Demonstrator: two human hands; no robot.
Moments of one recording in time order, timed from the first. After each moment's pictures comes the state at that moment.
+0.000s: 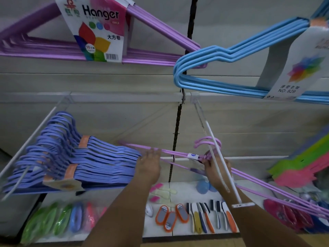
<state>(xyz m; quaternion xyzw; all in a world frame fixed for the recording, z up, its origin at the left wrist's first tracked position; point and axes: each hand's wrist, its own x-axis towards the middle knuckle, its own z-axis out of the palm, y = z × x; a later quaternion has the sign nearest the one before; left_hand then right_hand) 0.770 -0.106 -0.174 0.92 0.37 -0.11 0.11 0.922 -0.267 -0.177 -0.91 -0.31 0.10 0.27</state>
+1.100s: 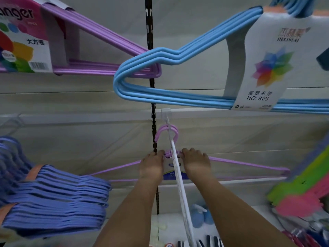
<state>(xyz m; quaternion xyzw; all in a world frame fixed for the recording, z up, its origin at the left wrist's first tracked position) 0.920 -0.101 -0.192 0.91 0.37 0.08 0.15 1.026 -0.206 -0.177 -0.91 -0.41 -0.01 0.08</state>
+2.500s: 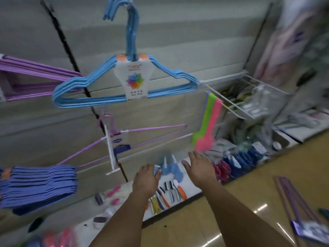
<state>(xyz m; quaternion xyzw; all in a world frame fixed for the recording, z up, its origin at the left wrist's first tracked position) 0.844 -0.377 -0.125 0.94 0.25 -0.06 0.23 0.943 -0.546 -0.088 -0.96 -0.25 0.08 0.08</state>
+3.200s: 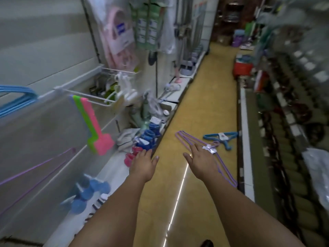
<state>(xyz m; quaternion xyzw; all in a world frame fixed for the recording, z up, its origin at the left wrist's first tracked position) 0.917 -0.662 -0.102 0.97 -0.14 -0.11 0.19 0.844 -0.860 -0.071 -0.99 0.13 0.02 0.09</state>
